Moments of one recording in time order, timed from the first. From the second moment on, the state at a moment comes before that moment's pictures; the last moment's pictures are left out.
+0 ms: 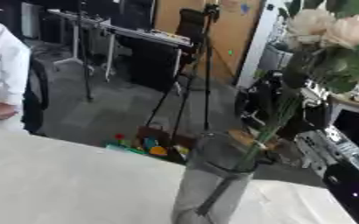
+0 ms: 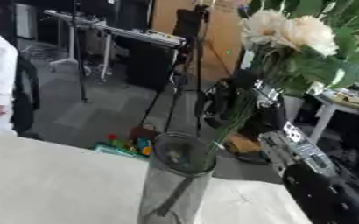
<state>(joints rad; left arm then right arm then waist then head) -0.54 0.20 -0.11 -1.98 0.15 -0.24 0.03 -1.19 -0.88 0.22 -1.22 -0.88 -0.44 0.72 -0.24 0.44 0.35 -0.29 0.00</state>
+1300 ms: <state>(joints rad) -0.54 0.20 -0.11 -1.98 0.15 -0.24 0.03 -1.18 -0.88 0.23 -1.23 -0.82 -0.49 0.66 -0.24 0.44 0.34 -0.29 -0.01</state>
